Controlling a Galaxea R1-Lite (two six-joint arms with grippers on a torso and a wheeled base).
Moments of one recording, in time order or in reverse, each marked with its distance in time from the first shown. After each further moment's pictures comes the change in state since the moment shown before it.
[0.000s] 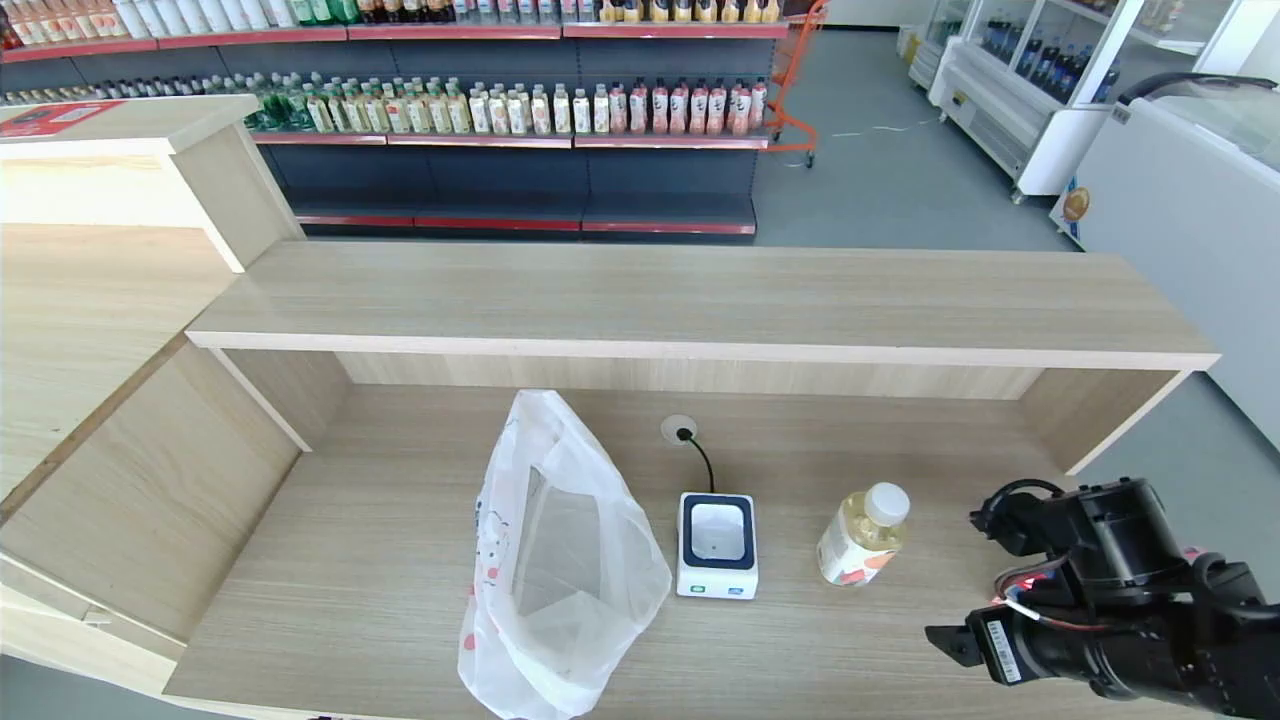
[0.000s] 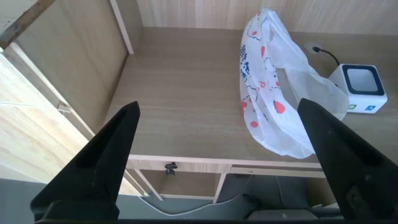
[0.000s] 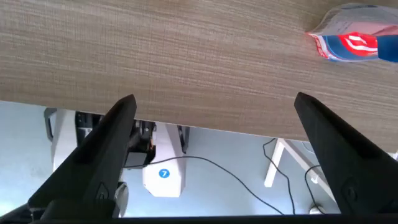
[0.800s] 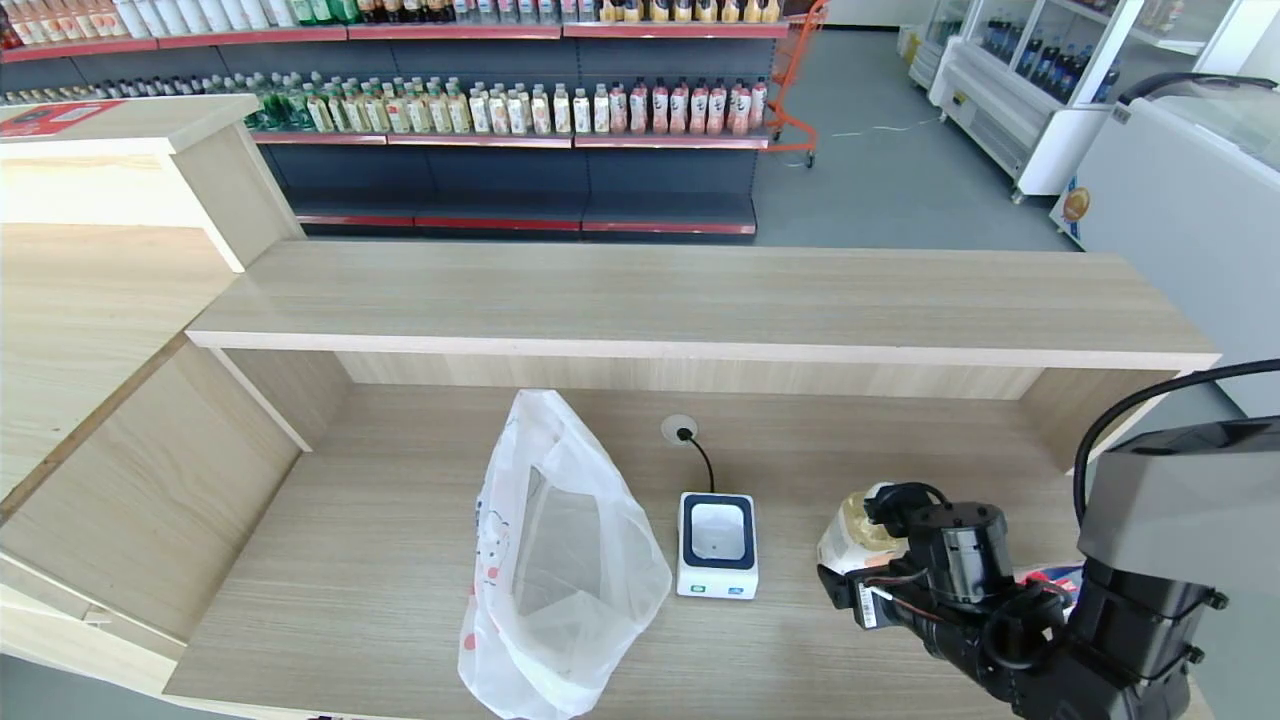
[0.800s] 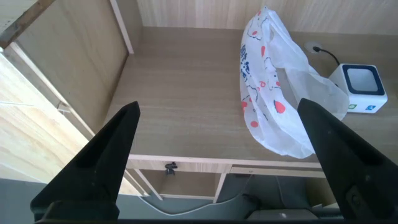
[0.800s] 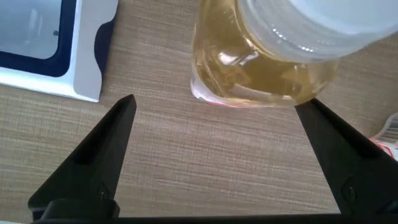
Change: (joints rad) left arm 0.000 0.000 0.000 0.000 0.000 0.000; right arm 0.135 0.483 -0.007 -0.783 -0.115 0.023
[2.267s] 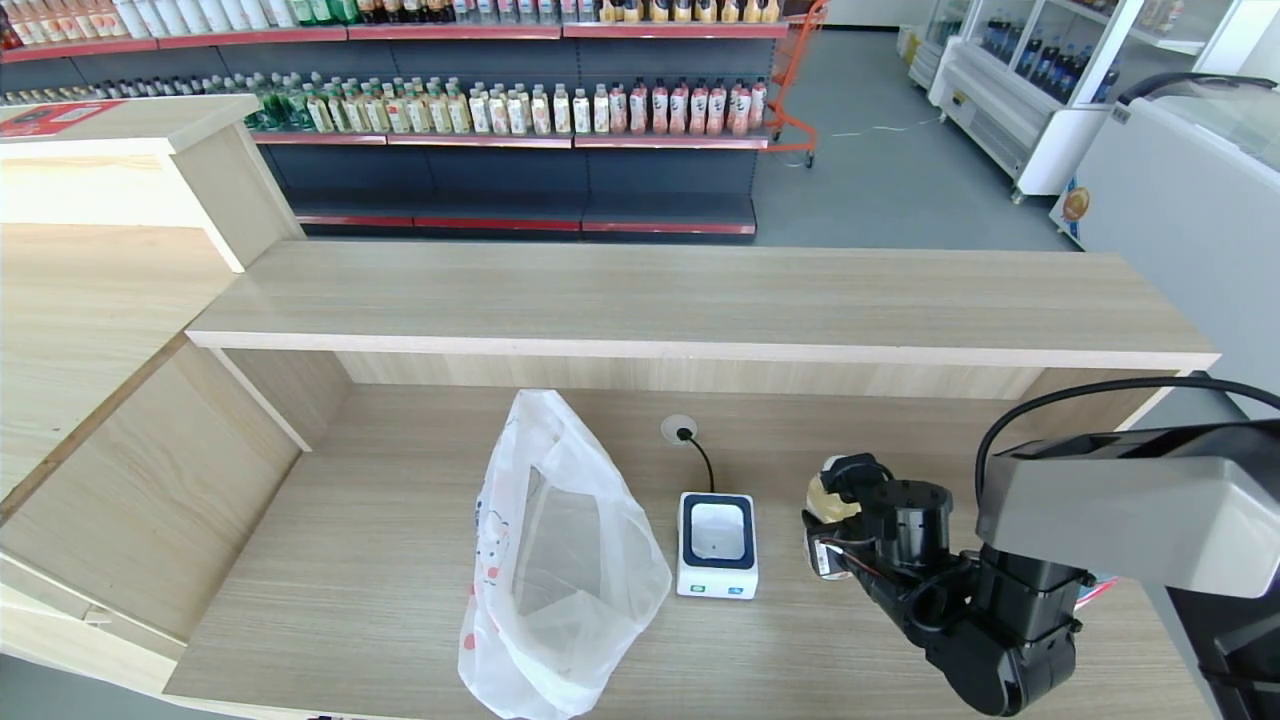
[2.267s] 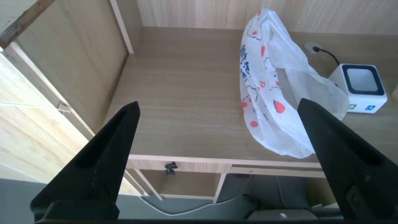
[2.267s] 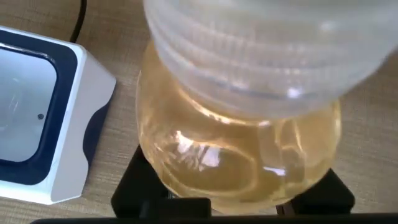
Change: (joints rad) left arm 0.000 0.000 0.000 0.000 0.000 0.000; right arm -0.022 0.212 -0.229 -0.196 -0.010 -0.141
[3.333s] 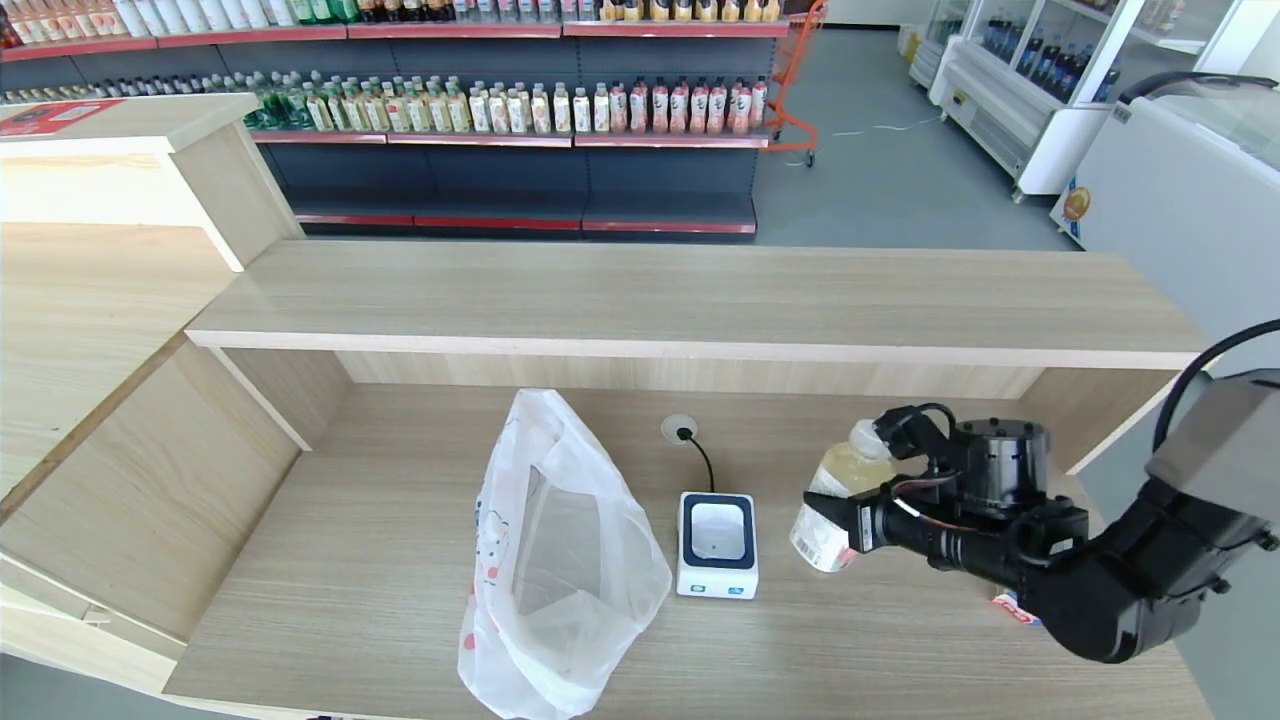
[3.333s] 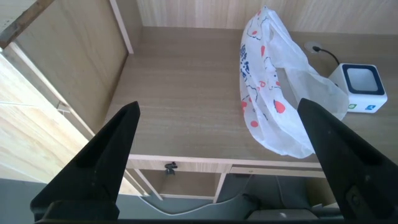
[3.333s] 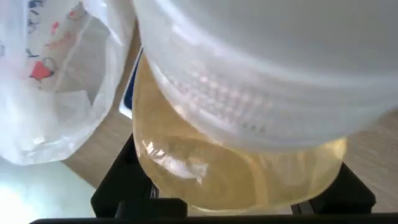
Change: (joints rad) left arm 0.000 0.000 0.000 0.000 0.000 0.000; right arm -0.125 -0.344 0.028 0.361 0.564 0.092
